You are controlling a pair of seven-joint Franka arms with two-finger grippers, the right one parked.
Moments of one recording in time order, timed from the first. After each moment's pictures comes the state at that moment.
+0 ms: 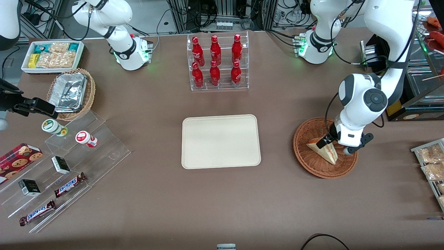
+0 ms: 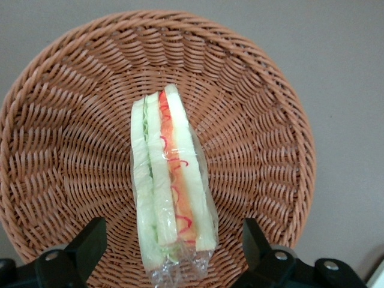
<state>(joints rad) -0.02 0.24 -0.12 -2.21 0.00 2.49 -0.70</state>
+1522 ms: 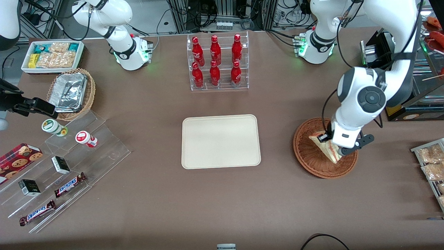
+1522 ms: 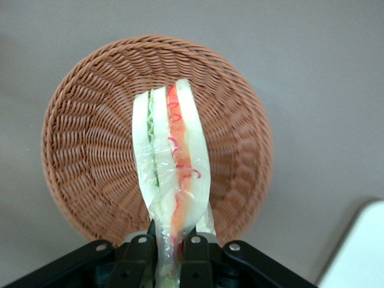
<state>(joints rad) -0.13 0.19 -0.13 -1.96 0.10 2.10 -0.71</state>
